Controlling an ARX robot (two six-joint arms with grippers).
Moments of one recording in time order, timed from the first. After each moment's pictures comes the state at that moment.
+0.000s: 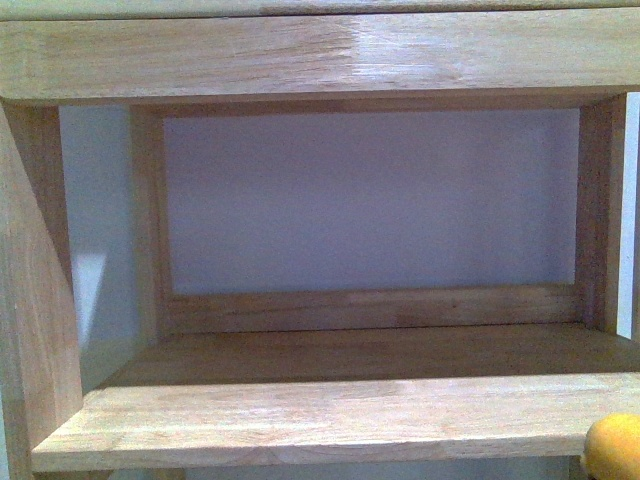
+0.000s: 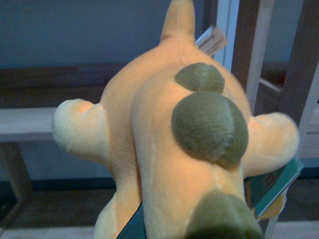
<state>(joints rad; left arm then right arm) 0.00 0.00 0.01 0.00 0.00 0.00 0.09 0.00 0.01 0.12 0.18 0.01</state>
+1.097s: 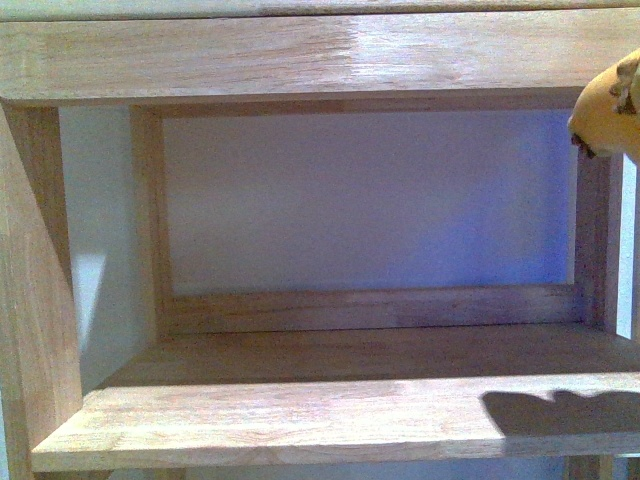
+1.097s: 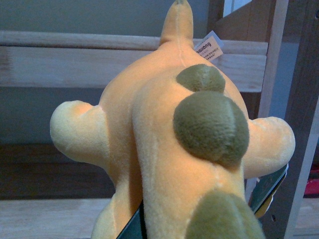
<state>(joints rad) 0.00 0.00 0.01 0.00 0.00 0.00 0.60 0.44 0.47 0.35 0.70 -0.26</state>
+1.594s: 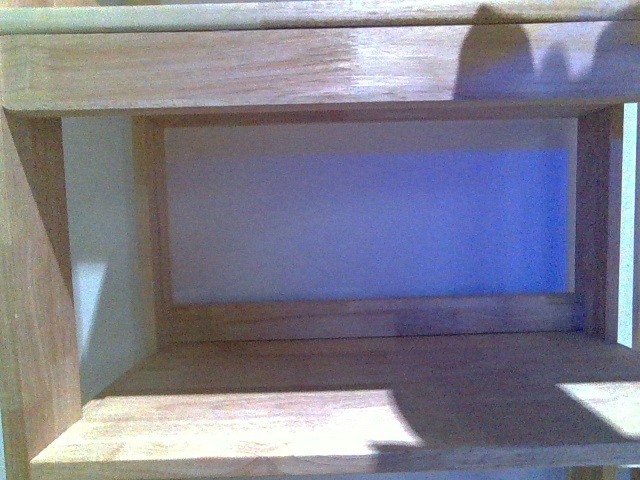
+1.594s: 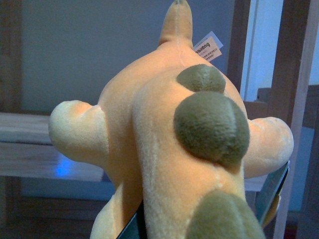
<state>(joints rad) 0.00 0.00 0.01 0.00 0.00 0.00 0.81 0.70 0.84 0.47 0.78 -0.51</state>
